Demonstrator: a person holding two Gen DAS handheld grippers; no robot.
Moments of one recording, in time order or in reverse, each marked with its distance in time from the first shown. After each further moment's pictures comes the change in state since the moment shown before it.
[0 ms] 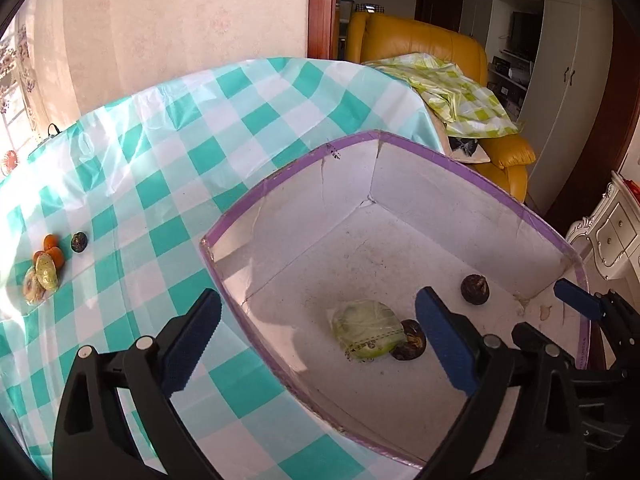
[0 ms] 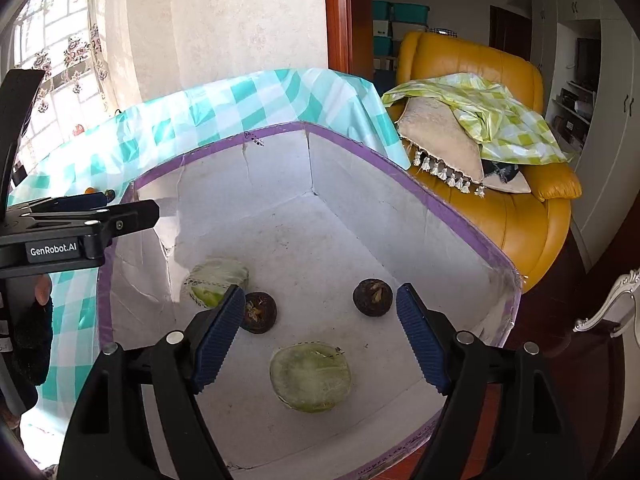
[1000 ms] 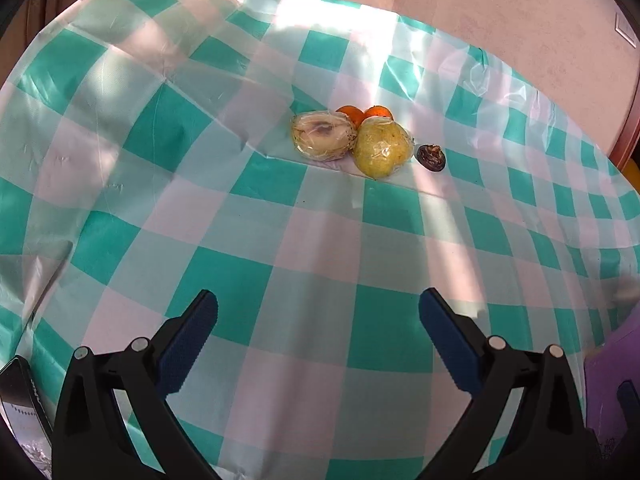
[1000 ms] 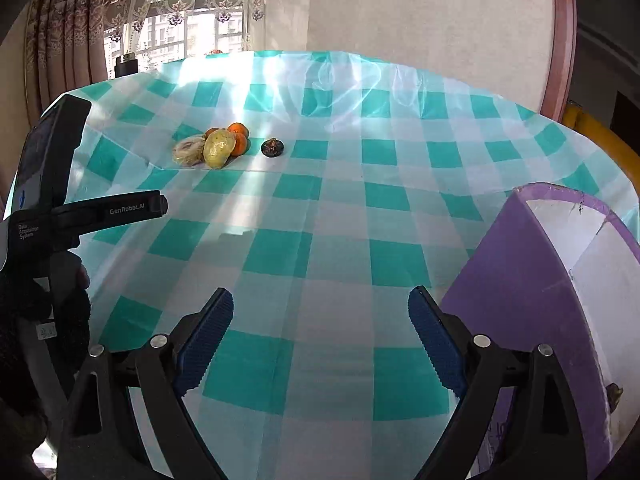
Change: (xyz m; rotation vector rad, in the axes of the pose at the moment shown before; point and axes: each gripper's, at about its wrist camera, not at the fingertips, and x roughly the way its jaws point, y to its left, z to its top) left arm -0.007 0.335 -0.142 -0.675 -0.025 0.506; right arm 0.096 0.284 -0.005 -0.361 -0.009 0.283
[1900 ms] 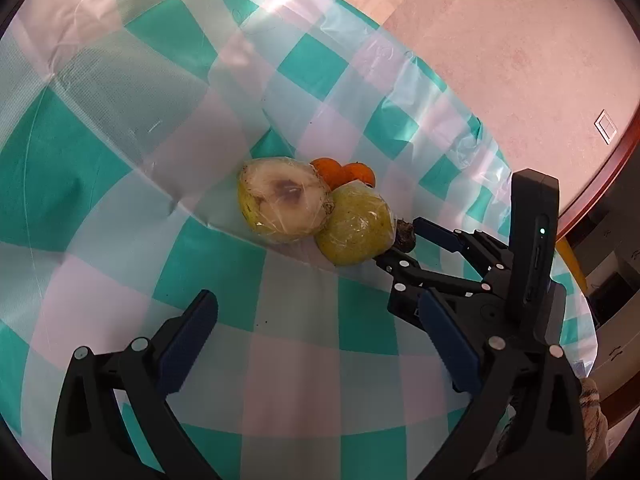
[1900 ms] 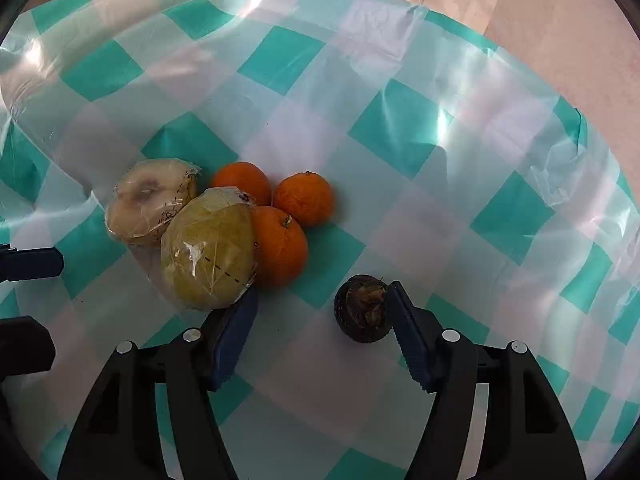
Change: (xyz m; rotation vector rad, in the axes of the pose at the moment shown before) left arm 0.073 0.044 0.070 -0.187 -0.015 -0.405; right arm 0.232 0.106 0.169 -0.526 0.037 0.231
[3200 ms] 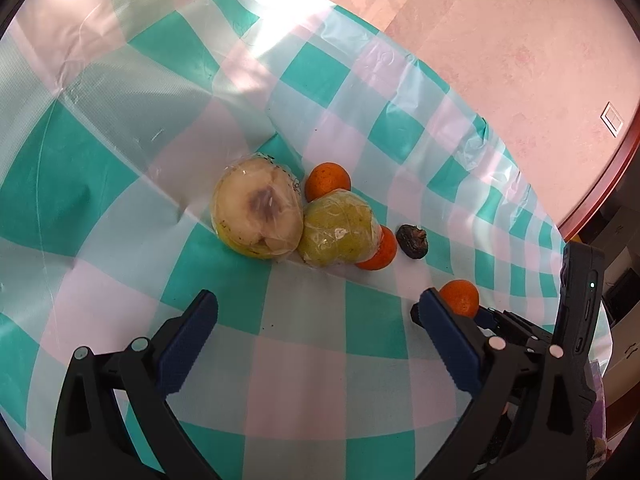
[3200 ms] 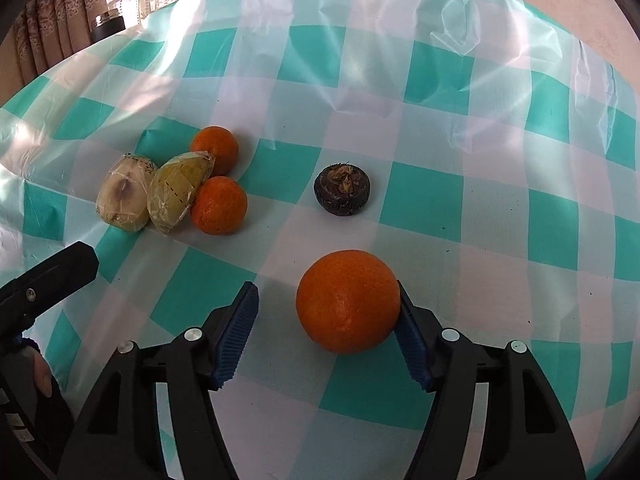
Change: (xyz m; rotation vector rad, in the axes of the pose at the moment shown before) left arm -0.006 -0.002 -0.002 0.024 -0.031 0.058; right arm -0.030 -0.021 -0.058 0.397 0.093 0.019
